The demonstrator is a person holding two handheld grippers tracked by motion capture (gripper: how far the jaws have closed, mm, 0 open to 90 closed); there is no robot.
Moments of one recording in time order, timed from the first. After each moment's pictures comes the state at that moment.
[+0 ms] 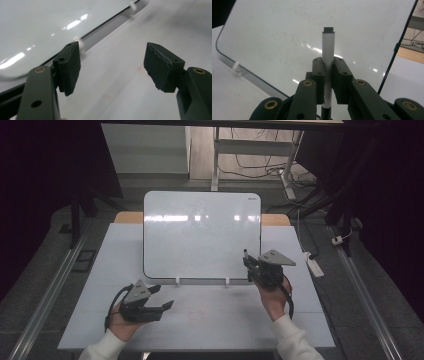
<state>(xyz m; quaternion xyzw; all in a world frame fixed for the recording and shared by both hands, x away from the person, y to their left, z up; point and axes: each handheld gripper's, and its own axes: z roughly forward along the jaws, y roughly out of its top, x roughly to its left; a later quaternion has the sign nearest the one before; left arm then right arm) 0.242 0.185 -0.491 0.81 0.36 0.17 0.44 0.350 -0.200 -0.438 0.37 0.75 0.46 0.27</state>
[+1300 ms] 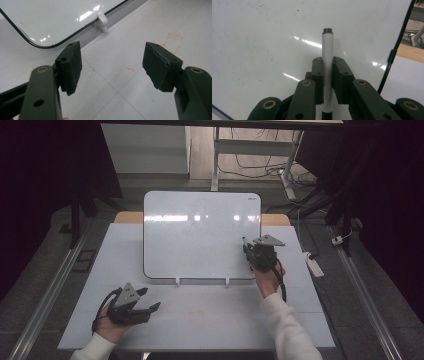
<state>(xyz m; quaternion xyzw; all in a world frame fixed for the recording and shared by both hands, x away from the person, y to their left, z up) 0.239 0.206 -0.503 0.82 0.37 0.19 0.39 0.415 -0.192 -0.453 0.42 0.75 0.42 0.29</state>
